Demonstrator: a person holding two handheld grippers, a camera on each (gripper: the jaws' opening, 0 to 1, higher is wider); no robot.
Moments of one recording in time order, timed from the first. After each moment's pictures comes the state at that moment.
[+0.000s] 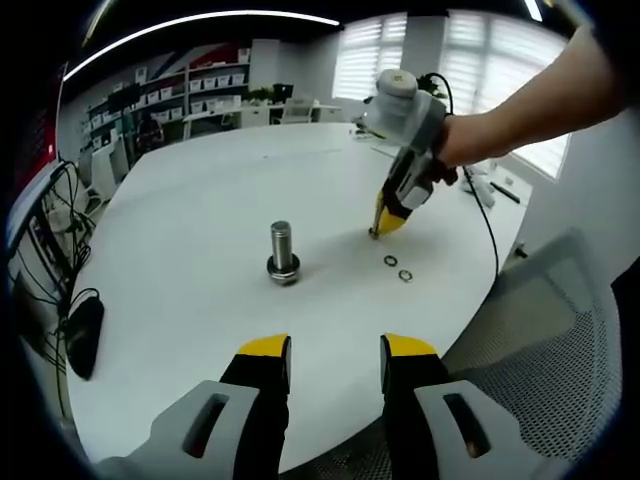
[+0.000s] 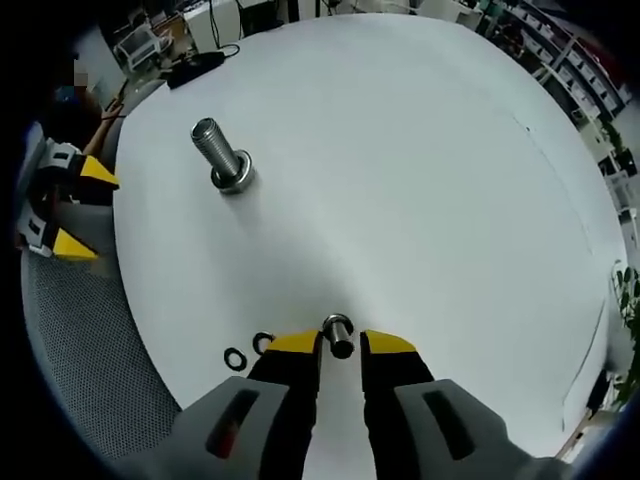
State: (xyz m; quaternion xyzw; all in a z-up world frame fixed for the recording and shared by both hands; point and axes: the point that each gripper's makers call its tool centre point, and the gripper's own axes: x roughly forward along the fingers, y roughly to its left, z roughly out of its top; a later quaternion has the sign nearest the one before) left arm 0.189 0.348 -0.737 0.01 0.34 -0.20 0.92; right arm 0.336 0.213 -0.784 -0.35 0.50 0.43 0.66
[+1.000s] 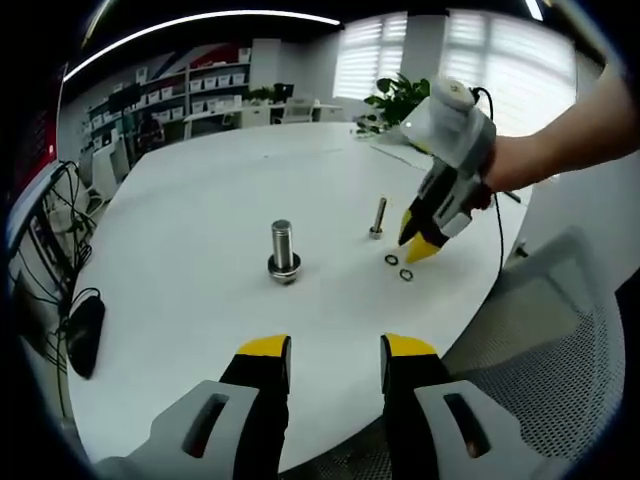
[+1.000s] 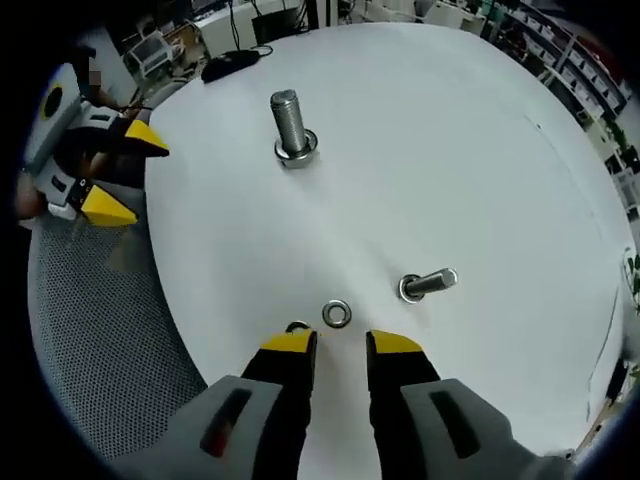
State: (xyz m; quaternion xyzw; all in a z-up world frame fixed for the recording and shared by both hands) left arm 0.190 0.349 -0.737 0.01 0.34 -0.20 0.92; right arm 0.275 0.217 -0.785 -0.32 0.48 0.46 0.67
